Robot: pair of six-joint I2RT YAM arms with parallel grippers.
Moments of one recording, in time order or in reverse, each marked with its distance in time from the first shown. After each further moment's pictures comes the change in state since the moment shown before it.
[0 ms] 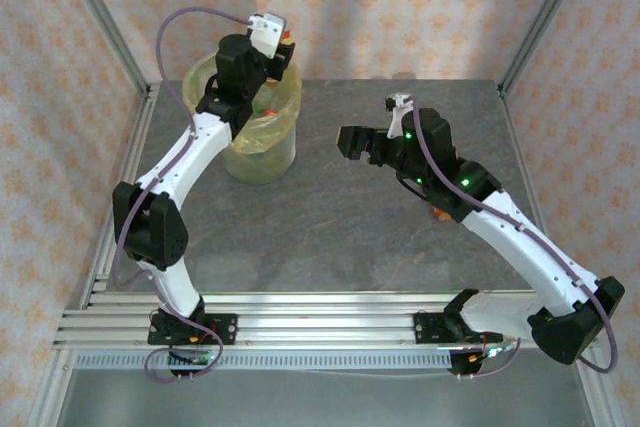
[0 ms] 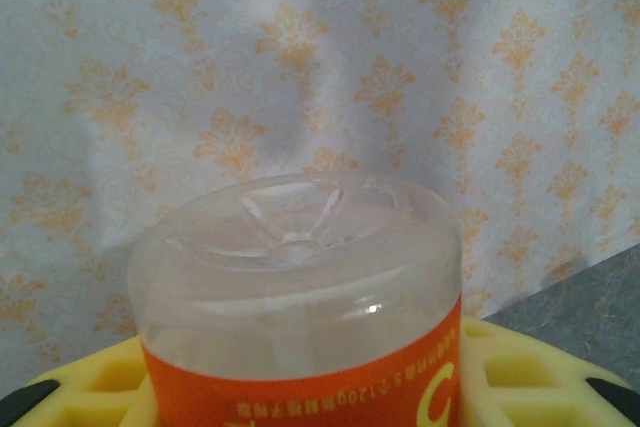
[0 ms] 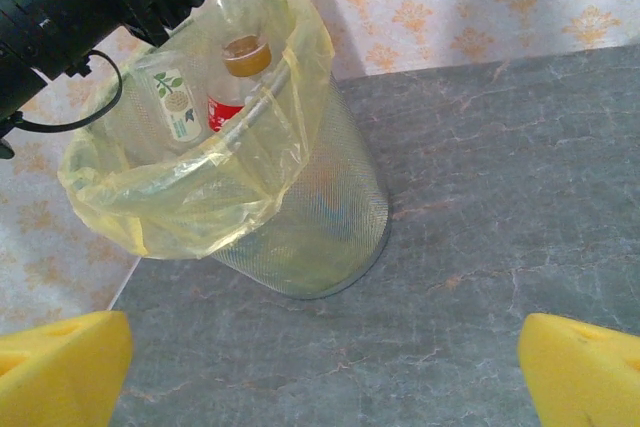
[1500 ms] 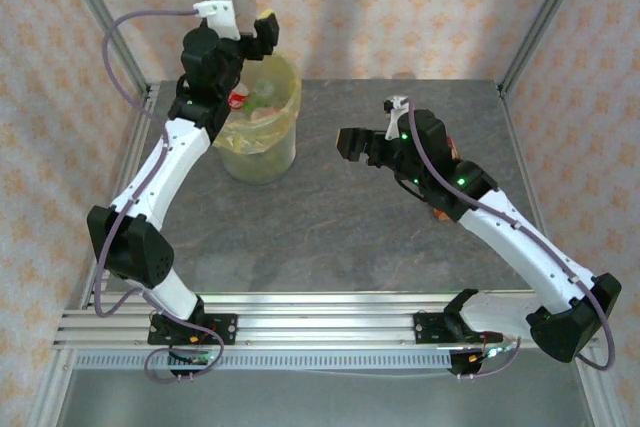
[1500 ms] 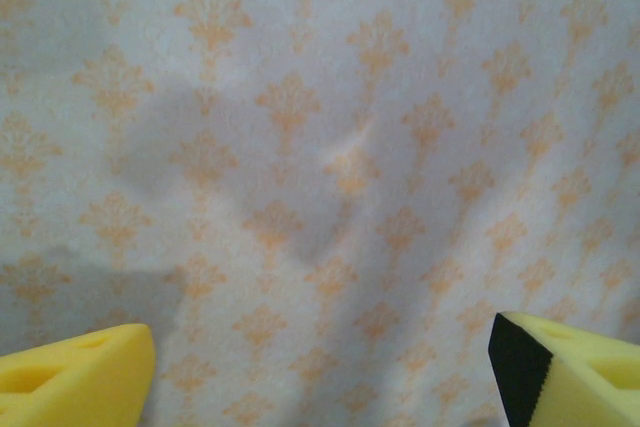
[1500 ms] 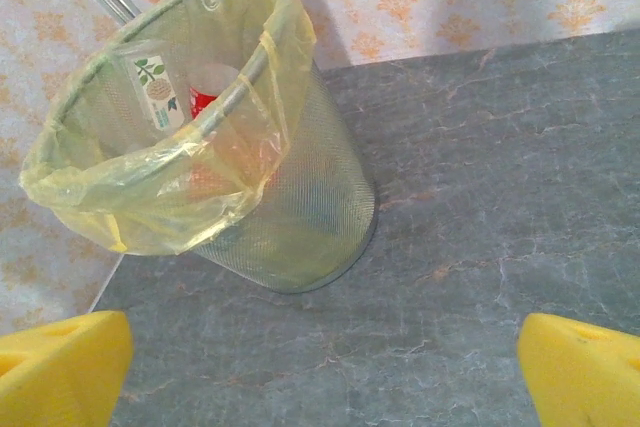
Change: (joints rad) left arm 0.050 -0.138 0.006 0.014 -0.021 -0.412; right arm 0.000 0.013 -0.015 -0.003 0.022 0.004
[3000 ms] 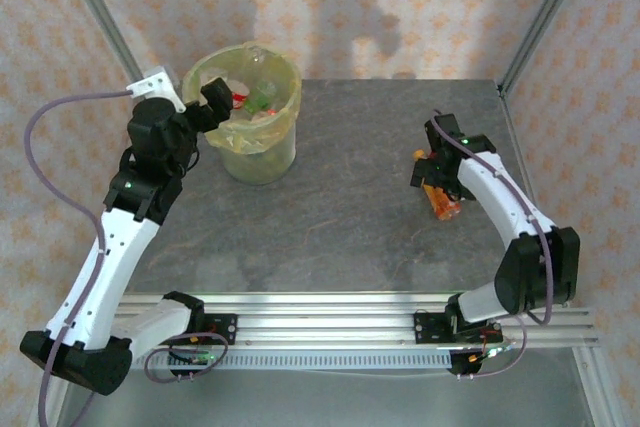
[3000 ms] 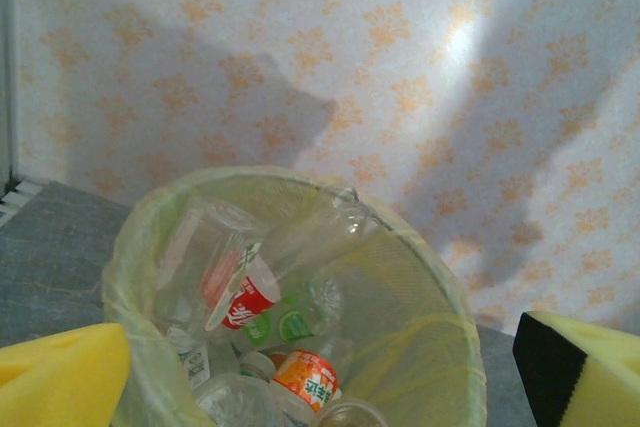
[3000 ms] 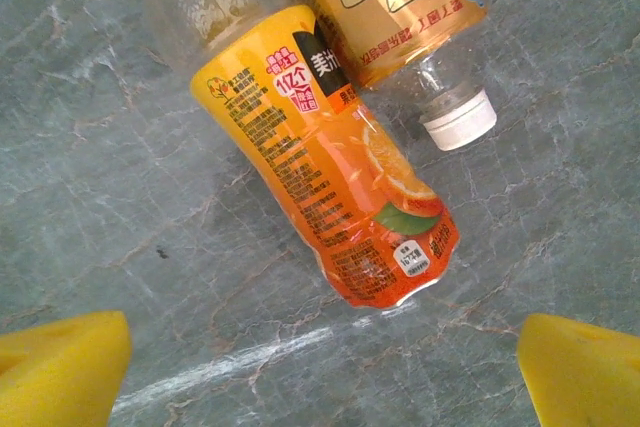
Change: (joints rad) left arm -0.001 -0.602 -0.417 -0.455 -0.225 -0.287; right arm -0.457 0.282 -0.050 -0.565 0.170 -0.056
